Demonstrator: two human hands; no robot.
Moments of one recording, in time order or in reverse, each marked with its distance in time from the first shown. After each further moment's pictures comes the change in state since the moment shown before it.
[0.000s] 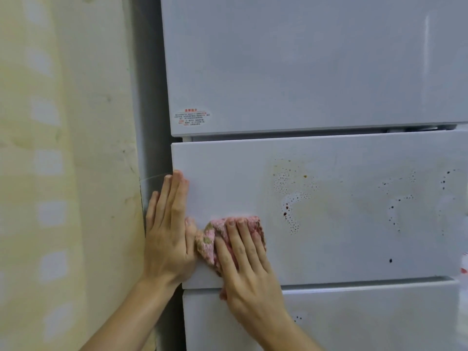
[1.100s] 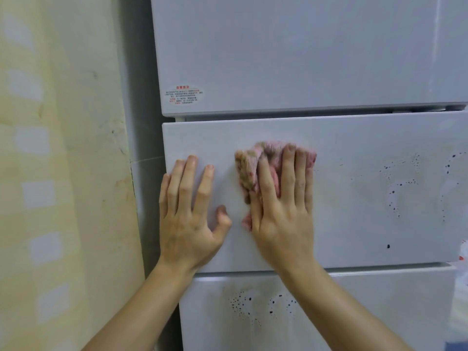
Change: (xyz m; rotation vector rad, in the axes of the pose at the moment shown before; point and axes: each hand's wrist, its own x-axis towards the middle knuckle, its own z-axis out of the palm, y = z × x) left_hand 0.006 0.036 0.020 0.229 0.098 0.073; right_hand 0.053 0.067 -0.028 0.024 0.215 0.285
